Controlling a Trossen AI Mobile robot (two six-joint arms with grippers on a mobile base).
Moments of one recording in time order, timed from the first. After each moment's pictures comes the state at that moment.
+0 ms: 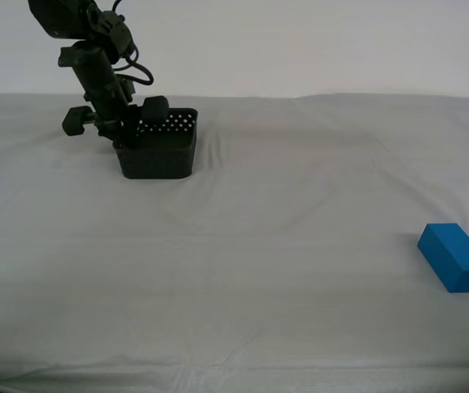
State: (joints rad) arm 0 0.00 1.05 0.52 0.54 -0.01 0.02; arm 1 -0.19 2.27 1.47 -0.43 0.10 -0.22
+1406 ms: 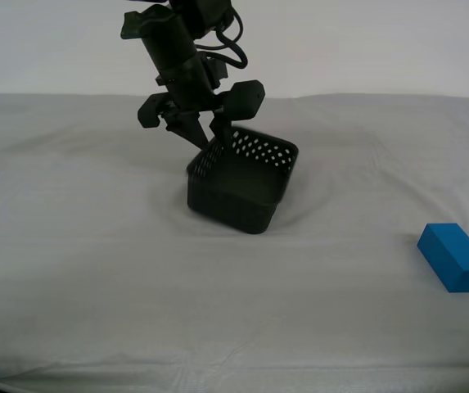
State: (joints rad) arm 0 0.00 1.05 0.52 0.53 -0.01 0.02; arm 1 -0.62 2.04 1.31 -0.44 0.16 -0.30
